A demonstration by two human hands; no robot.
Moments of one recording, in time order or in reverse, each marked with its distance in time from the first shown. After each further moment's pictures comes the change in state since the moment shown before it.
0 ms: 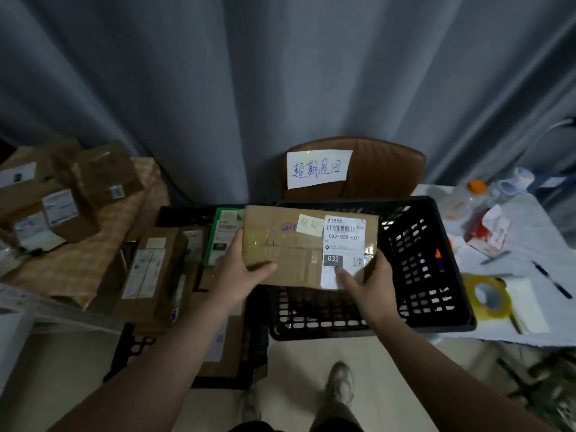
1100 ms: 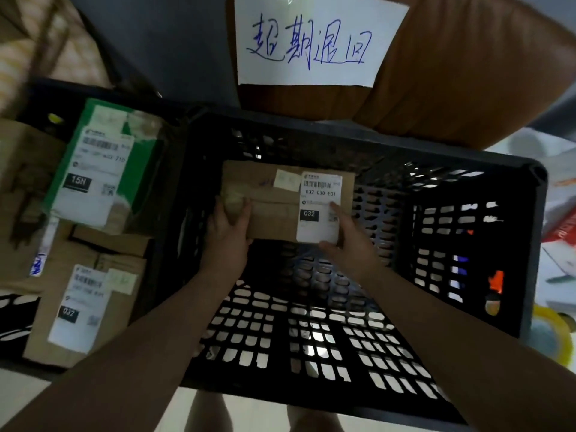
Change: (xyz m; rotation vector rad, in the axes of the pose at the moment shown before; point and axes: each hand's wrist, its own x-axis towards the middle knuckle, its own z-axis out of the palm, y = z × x) left_hand 0.167 -0.132 0.221 0.699 0.049 -0.149; right_hand 0.238 0.193 0.040 -0.375 -0.612 -0.066
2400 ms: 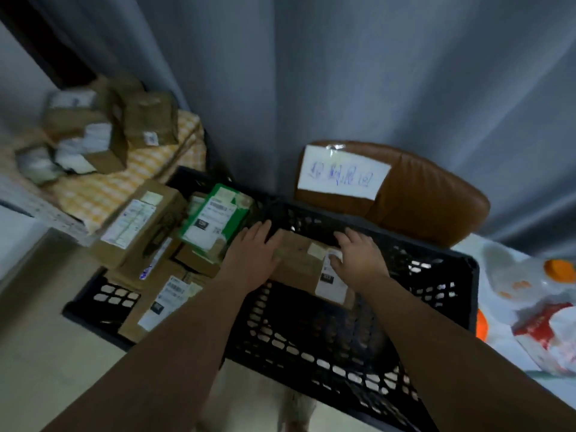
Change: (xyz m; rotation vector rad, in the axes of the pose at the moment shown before) left_hand -0.082 0.031 -0.171 0.379 0.124 0.178; right_hand -0.070 -0.171 -0.091 -0.767 0.026 -0.255
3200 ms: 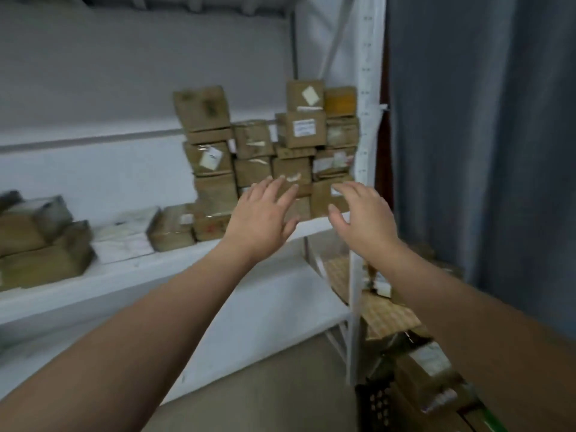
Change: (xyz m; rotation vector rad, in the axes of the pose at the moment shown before) left_hand -0.541 -0.323 -0.300 0.375 0.721 -0.760; right_hand -0.232 -0.634 -0.199 0.293 0.717 -1.088
